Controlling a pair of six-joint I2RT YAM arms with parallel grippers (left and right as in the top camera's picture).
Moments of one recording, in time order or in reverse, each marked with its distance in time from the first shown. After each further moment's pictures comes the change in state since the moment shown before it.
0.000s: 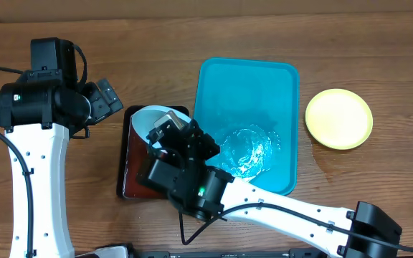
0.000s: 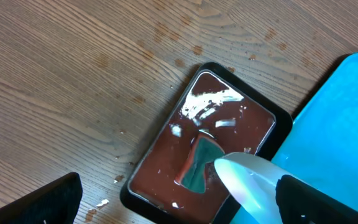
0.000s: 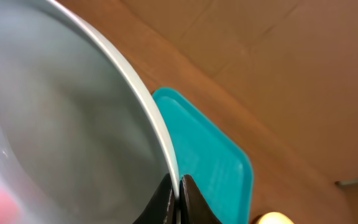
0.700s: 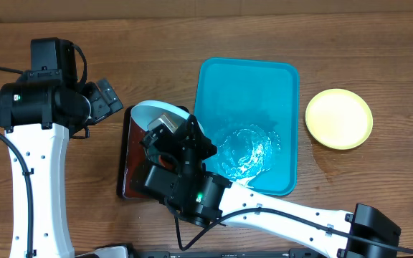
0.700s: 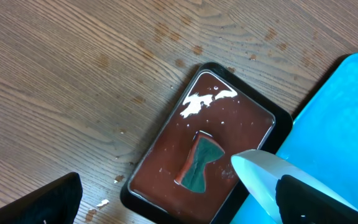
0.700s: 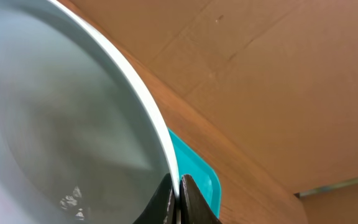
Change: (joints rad) left arm 0.000 0.000 0.000 0.000 -0.001 0.000; right arm 0.026 0.000 0.000 0.080 0.134 -0.105
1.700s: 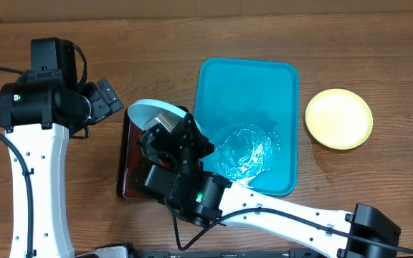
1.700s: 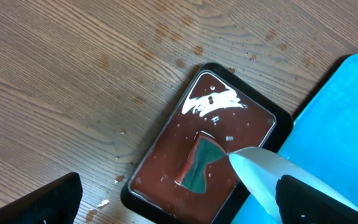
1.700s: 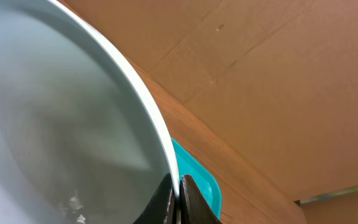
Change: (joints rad) left arm 0.000 0.000 0.000 0.000 -0.002 0.000; right arm 0.000 0.000 0.000 0.056 -0.005 -0.056
